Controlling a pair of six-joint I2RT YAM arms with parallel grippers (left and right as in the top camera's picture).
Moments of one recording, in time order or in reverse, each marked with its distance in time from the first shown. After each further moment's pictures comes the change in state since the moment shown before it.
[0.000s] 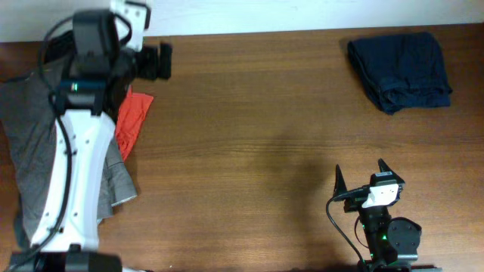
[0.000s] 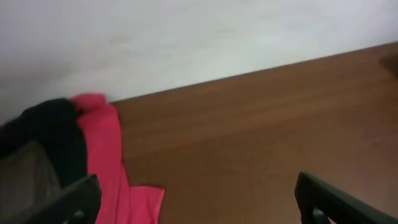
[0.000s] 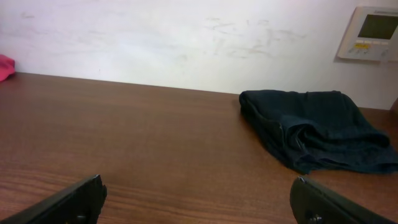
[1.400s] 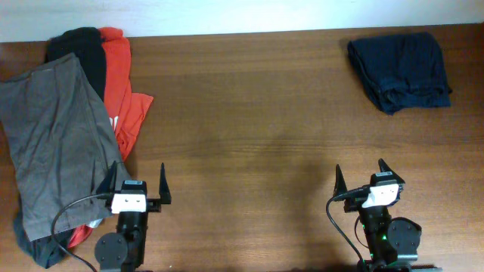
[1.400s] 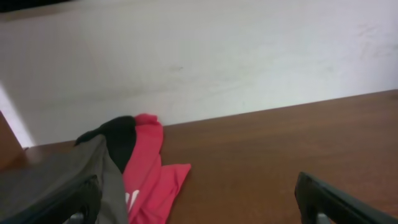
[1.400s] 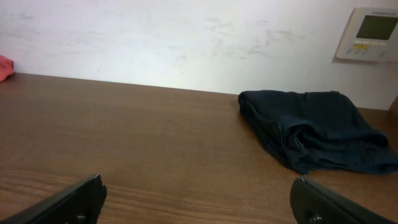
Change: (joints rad) left arm 0.071 -1.408 -1.589 0.829 -0.054 0.012; right arm 0.000 -0.002 0.000 0.000 0.003 0.001
